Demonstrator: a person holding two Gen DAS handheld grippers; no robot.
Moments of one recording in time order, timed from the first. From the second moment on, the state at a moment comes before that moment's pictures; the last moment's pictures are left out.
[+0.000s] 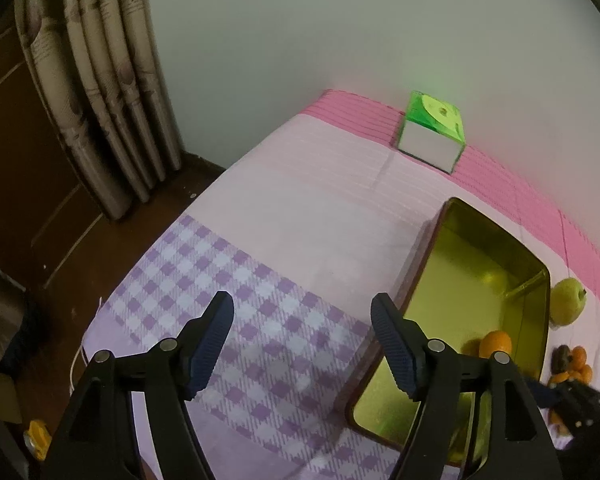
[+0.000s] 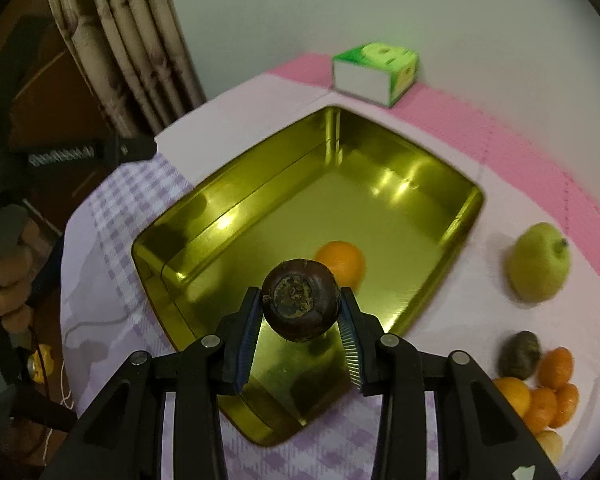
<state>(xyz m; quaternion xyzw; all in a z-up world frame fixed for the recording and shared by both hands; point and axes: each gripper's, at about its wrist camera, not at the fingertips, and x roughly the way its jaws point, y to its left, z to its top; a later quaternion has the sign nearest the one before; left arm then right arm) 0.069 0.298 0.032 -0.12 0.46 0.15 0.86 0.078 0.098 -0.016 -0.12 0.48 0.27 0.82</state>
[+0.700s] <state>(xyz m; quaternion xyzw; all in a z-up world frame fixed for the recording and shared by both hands) 0.073 0.304 0.026 -0.14 0.48 0.14 0.86 0.092 0.111 -0.043 -0.15 0.51 0.25 0.81</state>
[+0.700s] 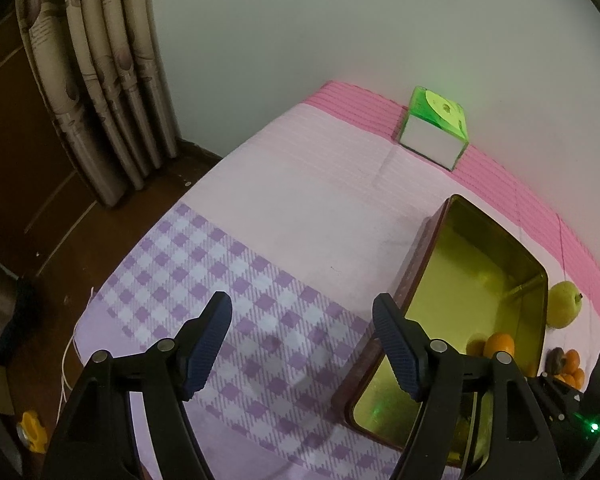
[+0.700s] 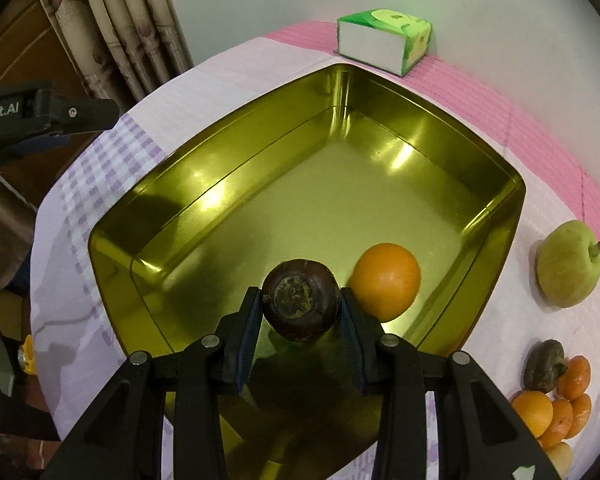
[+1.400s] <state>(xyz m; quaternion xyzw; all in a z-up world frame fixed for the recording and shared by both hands) 0.075 0.265 0.026 -0.07 0.48 0.08 0.87 0.083 0.100 -0.024 -0.13 0.50 0.24 0.83</state>
